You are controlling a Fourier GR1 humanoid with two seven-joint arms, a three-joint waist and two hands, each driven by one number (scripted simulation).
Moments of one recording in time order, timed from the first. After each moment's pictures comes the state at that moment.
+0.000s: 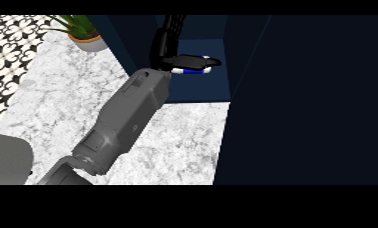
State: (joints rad) left arm -1.03 0.00 -0.25 -0.42 0.63 0.19 -0.65; right arm 0.32 -0.33 0.47 -2.48 0.00 -0.18 0.12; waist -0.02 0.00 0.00
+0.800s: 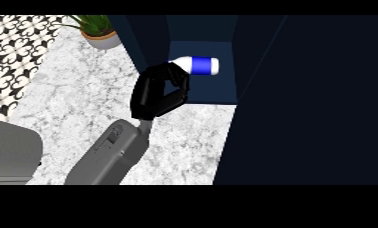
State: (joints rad) left arm -0.50 0.11 -0.46 -1.14 0.60 0.30 -0.45; right arm 0.25 -0.44 0.54 -2.48 0.02 -0.13 0.23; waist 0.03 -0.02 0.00
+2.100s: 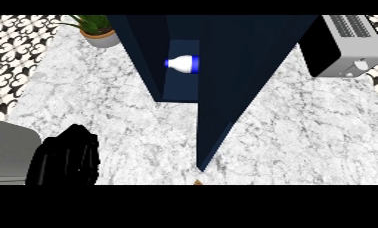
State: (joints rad) left arm 0.17 0.44 -0.35 -1.78 0.62 0.20 -0.48; right arm -0.26 -0.19 0.91 -2.35 0.21 -0.22 0.67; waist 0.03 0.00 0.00
